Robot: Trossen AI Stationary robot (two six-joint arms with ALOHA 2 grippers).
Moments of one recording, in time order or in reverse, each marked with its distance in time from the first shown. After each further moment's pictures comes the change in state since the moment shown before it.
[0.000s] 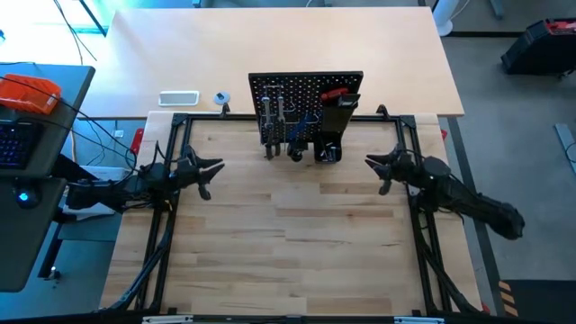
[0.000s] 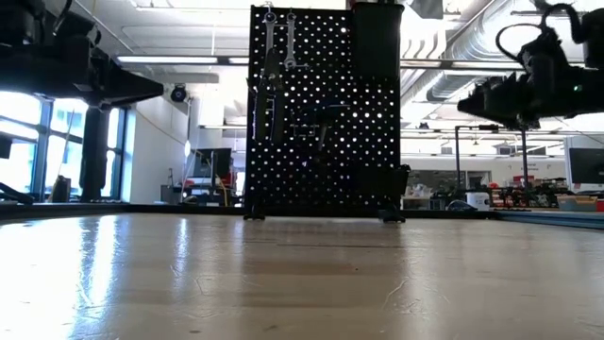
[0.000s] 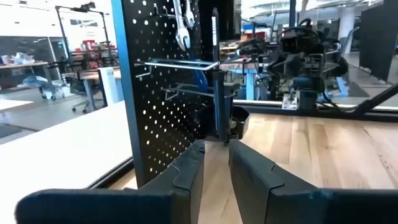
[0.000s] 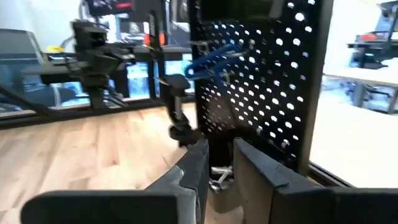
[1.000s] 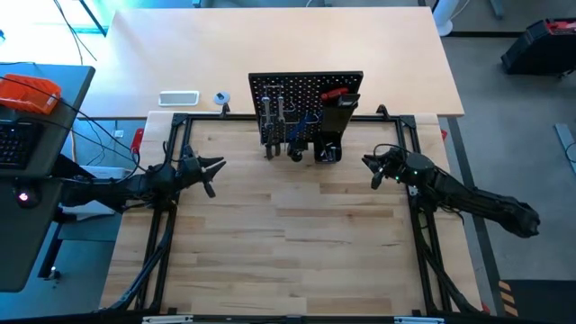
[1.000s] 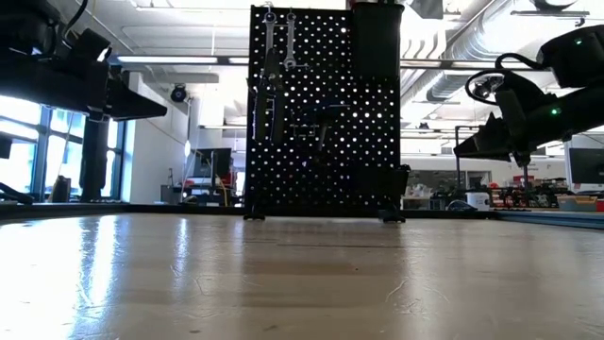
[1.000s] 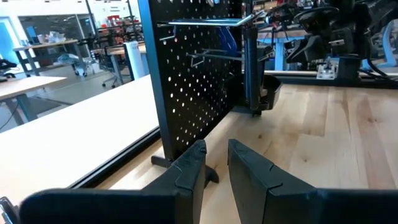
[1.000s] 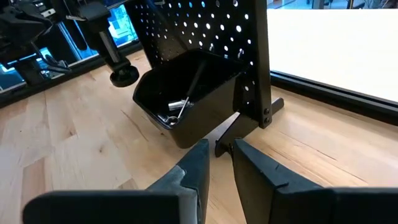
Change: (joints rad) left arm 0.002 0.129 0.000 0.002 -0.123 -0.008; right arm -0.075 0.297 0.000 0.009 0.107 0.230
